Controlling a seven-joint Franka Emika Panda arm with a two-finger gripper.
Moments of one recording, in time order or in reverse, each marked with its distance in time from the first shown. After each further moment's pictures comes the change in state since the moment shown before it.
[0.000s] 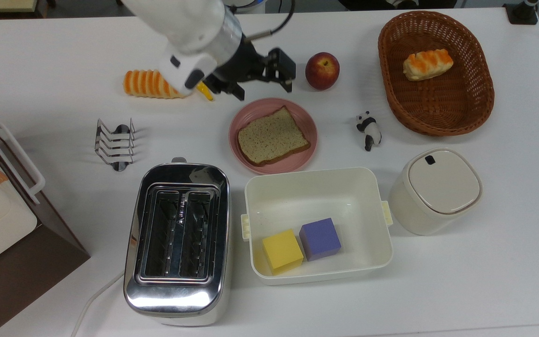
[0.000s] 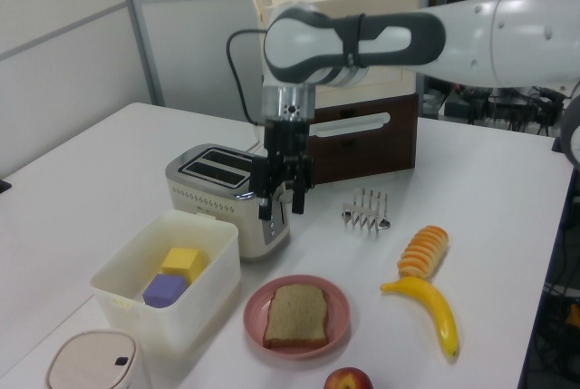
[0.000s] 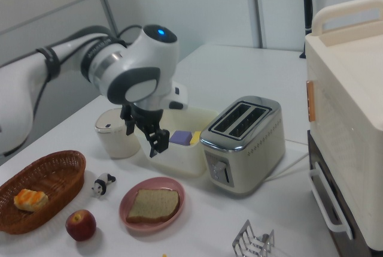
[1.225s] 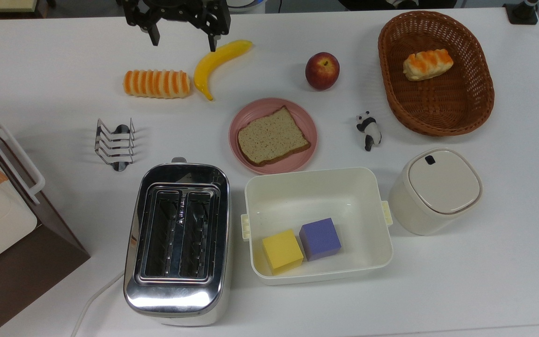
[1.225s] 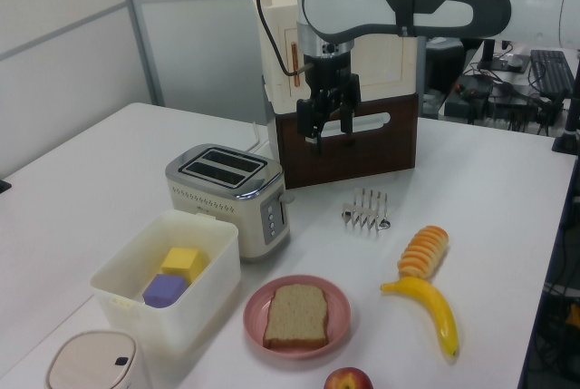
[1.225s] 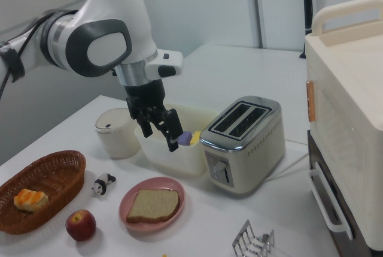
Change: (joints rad) arm -0.013 -0.165 0.000 0.008 -0.467 -0.019 0.091
